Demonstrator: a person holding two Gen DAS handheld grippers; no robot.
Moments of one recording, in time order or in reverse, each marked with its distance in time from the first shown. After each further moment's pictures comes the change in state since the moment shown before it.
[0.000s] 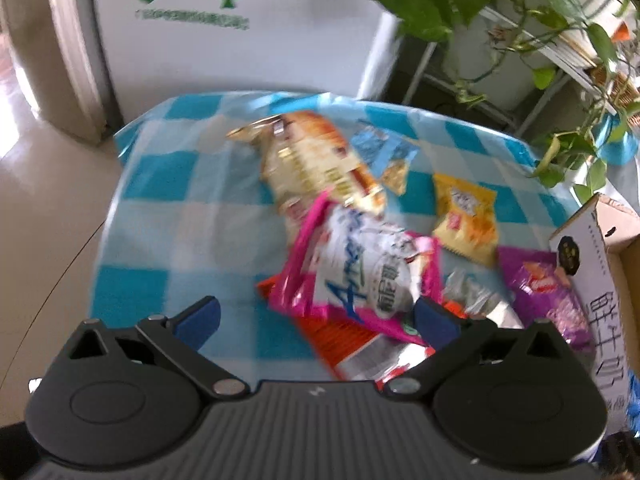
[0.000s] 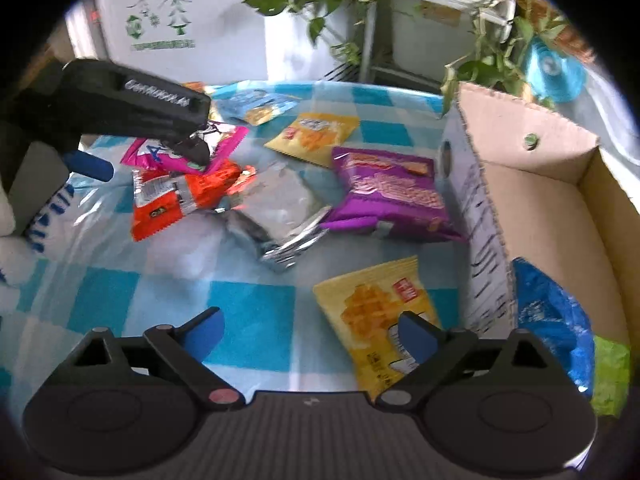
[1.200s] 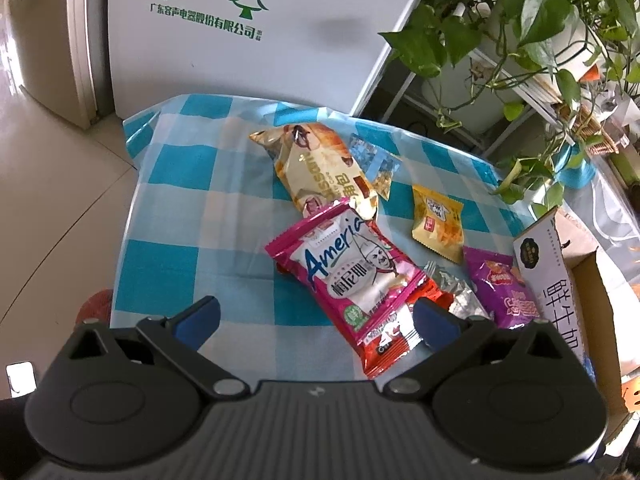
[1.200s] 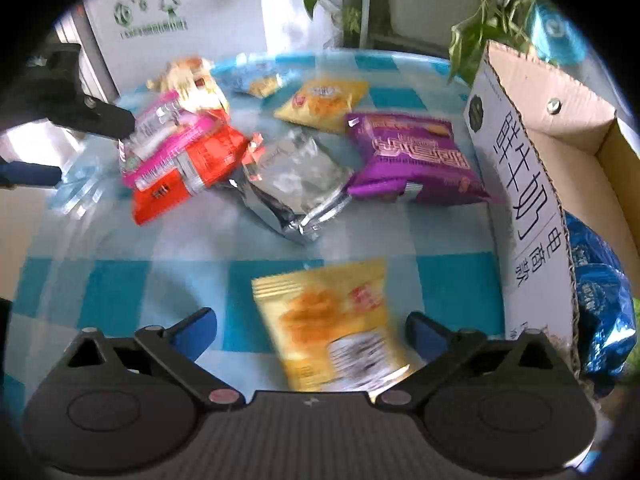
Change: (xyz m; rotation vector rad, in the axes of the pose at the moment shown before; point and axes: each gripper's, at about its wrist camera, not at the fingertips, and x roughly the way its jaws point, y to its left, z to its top) left arm -0.039 0.035 -0.012 -0.049 -0.034 -0.148; right arm 0.015 0.011 -0.003 0.060 0.059 -0.003
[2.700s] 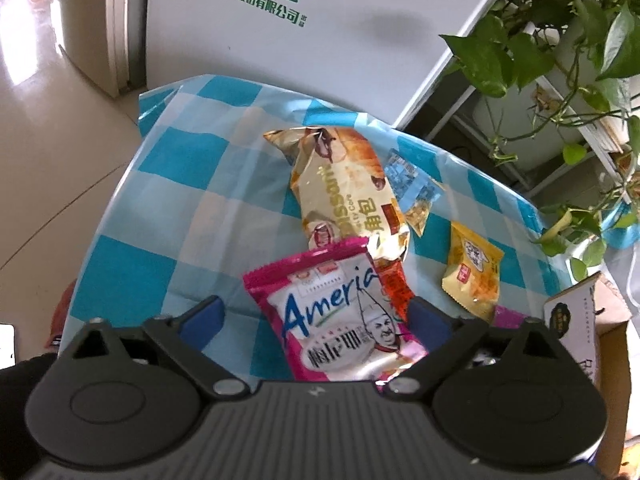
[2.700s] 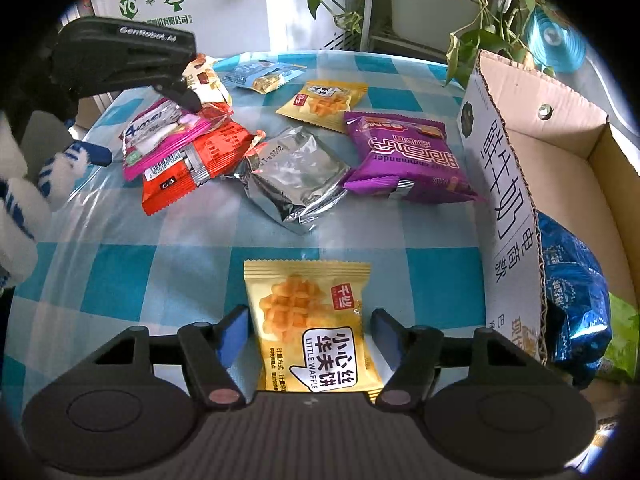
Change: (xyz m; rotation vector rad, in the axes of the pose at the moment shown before) left arm 0.049 -0.007 0.017 -0.174 -0.010 0.072; right arm -0.009 0.003 -0.002 -0.021 0.014 -0.034
